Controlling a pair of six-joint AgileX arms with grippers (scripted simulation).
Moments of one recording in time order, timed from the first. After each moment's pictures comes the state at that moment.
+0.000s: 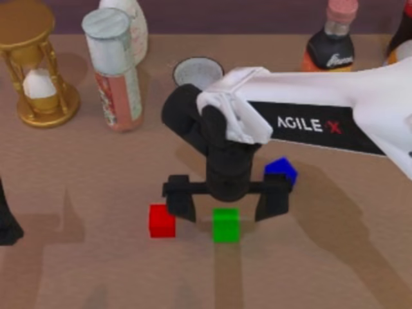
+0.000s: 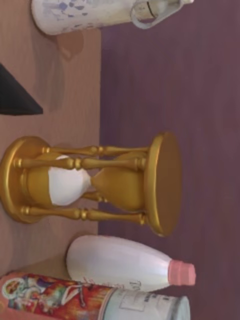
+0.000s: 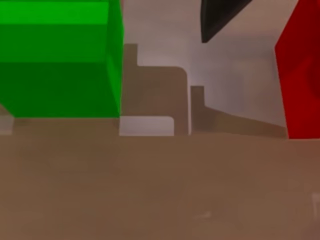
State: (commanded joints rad) left arm 0.02 0.00 0.00 0.00 0.00 0.00; right arm 0.78 2.26 1.67 -0.97 0.01 0.79
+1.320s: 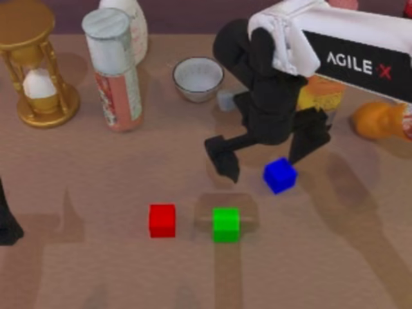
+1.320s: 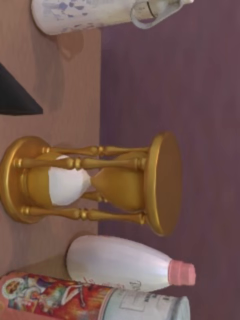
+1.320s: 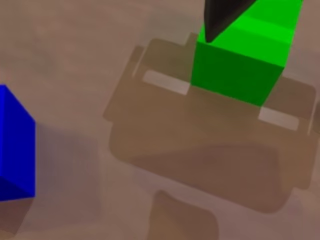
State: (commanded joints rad) left arm 0.02 0.00 0.00 0.00 0.00 0.00; right arm 0.59 2.26 1.85 -1.17 0.01 0.26
